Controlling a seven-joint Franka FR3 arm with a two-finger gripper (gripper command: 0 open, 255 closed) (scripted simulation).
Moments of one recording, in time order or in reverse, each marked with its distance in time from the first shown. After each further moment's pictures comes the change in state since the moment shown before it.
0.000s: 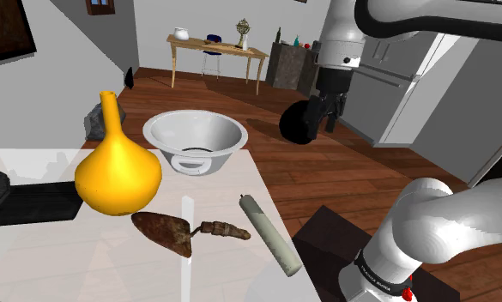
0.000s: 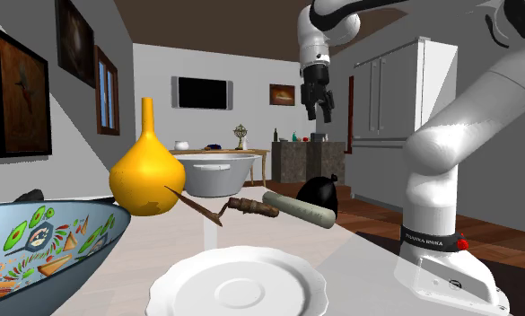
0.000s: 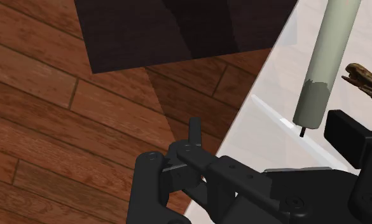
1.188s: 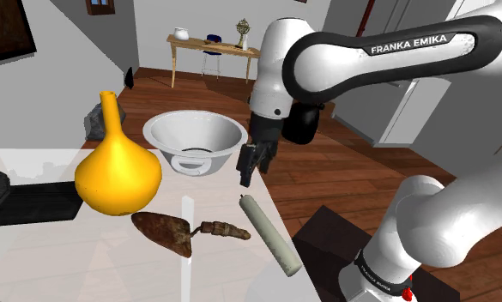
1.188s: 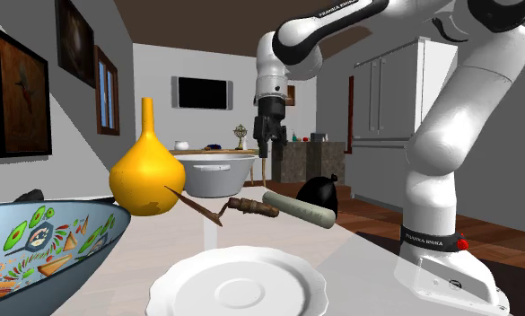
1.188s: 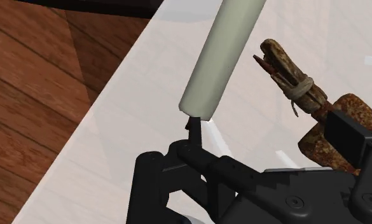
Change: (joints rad) arm 0.163 0.277 0.186 -0.093 0.198 0.467 -0.017
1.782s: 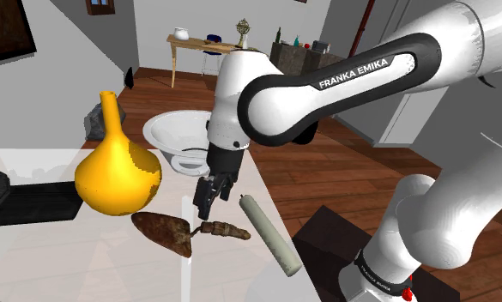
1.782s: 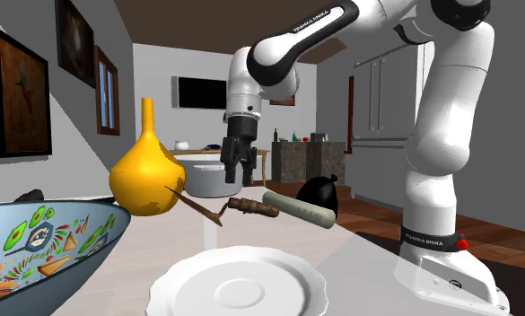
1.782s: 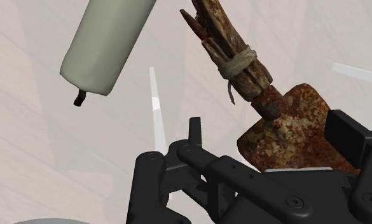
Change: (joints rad) arm 0.072 0.256 0.108 0.067 0.048 0.255 -0.017
